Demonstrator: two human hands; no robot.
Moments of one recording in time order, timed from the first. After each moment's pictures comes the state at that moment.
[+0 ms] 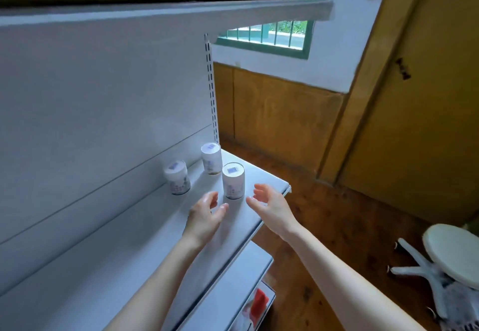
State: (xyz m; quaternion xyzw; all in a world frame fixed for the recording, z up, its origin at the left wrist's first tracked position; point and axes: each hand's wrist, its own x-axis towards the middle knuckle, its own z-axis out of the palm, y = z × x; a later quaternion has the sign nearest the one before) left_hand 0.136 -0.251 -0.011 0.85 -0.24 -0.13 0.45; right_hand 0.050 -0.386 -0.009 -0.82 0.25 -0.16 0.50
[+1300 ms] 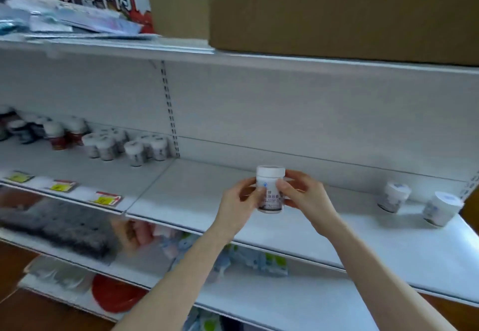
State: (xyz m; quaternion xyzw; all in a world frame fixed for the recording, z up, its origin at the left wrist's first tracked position) left_hand -0.045 0.007 0.065 0.70 0.09 0.16 0.69; right_hand 0.016 -0.129 0.090 -0.72 -0.19 0.12 0.65
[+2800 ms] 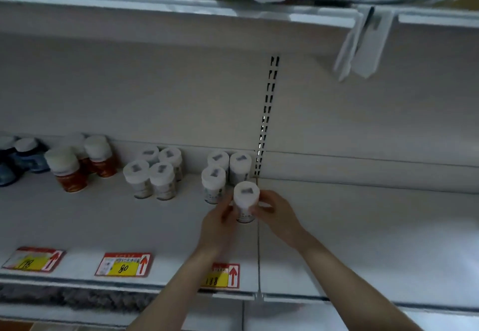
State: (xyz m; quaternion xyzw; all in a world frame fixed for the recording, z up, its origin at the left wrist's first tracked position) left_hand -0.005 0.431 -0.030 0.83 0.13 0.08 0.54; right_hand 0.057 0.294 -0.023 -0.81 -0.16 0.12 0.56
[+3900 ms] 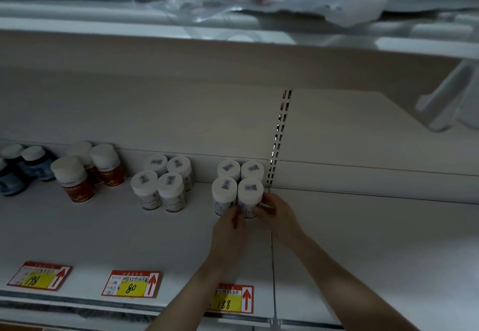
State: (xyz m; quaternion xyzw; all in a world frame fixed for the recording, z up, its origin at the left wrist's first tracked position) left_hand 0.015 0.441 -0.032 0.85 0.17 0.10 0.50; right_hand 0.086 0.326 -0.037 -0.81 -0.13 0.10 0.57
